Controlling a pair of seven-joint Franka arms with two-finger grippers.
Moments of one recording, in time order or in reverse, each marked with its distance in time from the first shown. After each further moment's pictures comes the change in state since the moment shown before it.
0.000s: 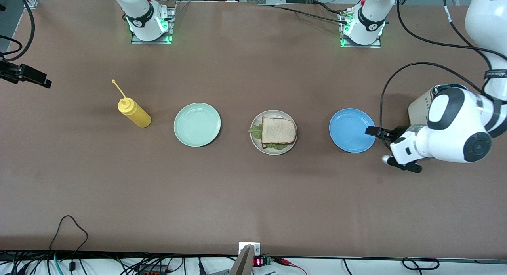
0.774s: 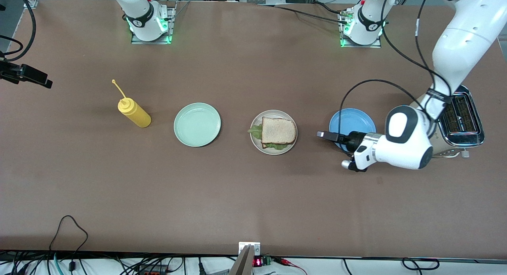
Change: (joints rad) left arm -0.040 0.162 -0.008 -0.144 -0.418 0.260 0.029; right arm 0.003 0.000 0.000 0.000 0.000 0.000 0.000
